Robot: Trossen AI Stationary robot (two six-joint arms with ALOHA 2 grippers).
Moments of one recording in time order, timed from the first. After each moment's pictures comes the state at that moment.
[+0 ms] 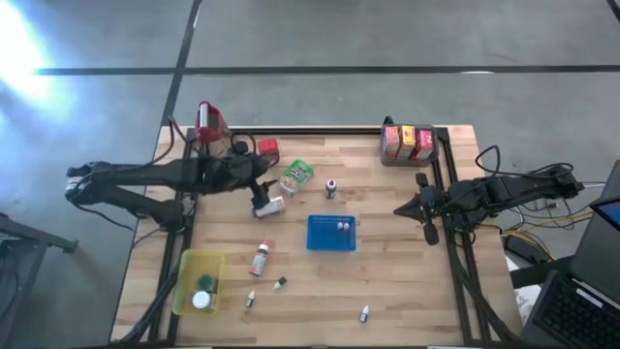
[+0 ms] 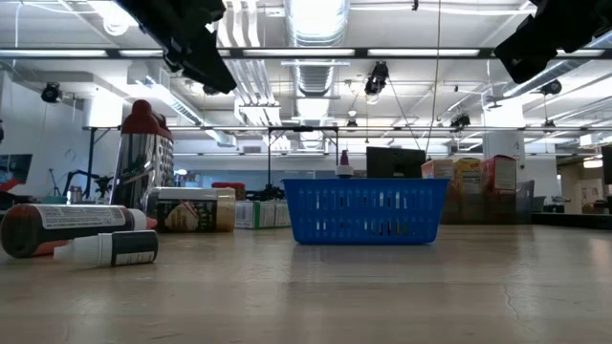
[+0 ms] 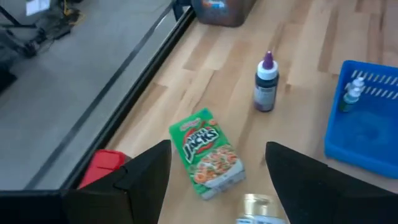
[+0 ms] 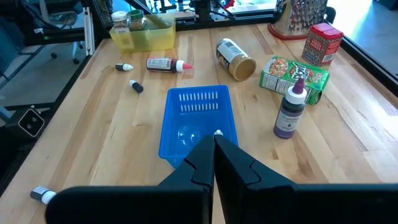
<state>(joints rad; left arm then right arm) 0.10 1.07 0.92 -0.48 -0.40 -0.06 0.24 0.48 0.52 -0.46 0.18 0.22</state>
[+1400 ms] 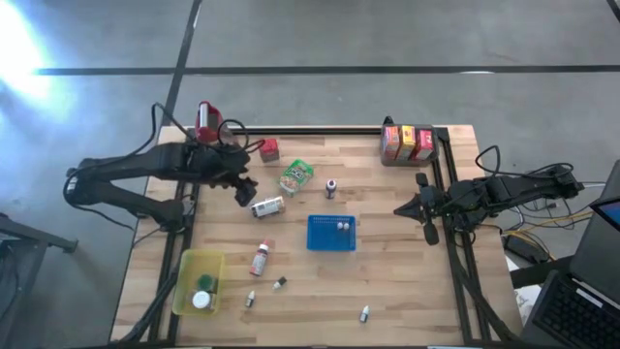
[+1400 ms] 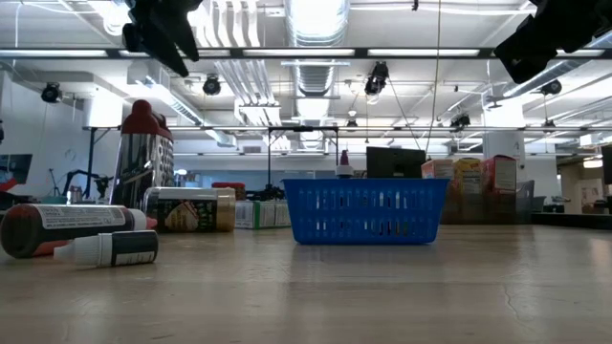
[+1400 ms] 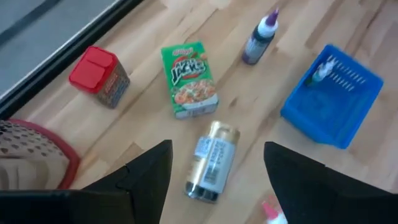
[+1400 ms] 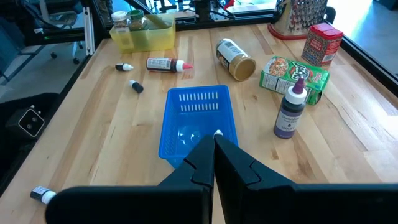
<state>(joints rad) 0.10 1.07 1.21 -1.04 -0.26 -0.51 0.24 0.48 0.52 -0.46 0.18 0.22</state>
